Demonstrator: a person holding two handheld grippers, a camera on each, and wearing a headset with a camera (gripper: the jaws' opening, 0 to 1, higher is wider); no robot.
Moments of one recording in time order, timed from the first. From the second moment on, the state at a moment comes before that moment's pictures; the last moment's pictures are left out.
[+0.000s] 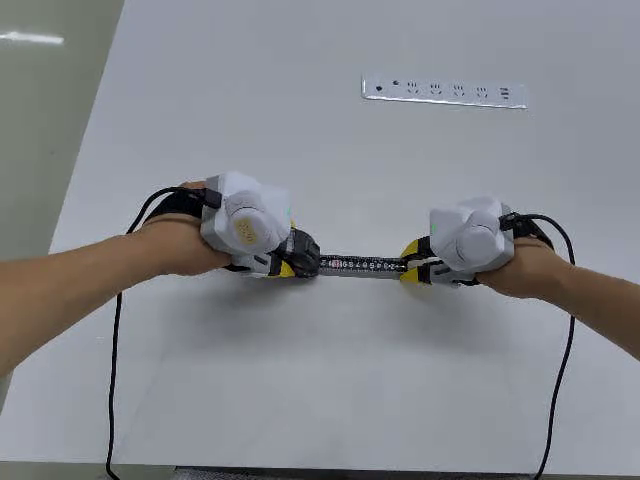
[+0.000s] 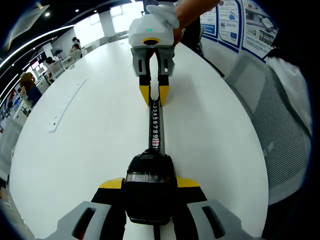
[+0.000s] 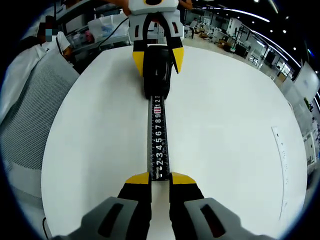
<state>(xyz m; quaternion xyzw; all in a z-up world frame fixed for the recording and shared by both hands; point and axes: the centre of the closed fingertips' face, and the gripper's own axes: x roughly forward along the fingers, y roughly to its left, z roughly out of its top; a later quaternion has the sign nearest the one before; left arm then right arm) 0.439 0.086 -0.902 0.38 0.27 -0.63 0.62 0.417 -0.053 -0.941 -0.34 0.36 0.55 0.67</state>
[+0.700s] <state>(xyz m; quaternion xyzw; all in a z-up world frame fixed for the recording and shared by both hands) 0.437 0.086 -0.901 0.38 0.28 -0.63 0.62 0.410 -0.080 -0.938 -0.34 0.37 0.54 0.67</state>
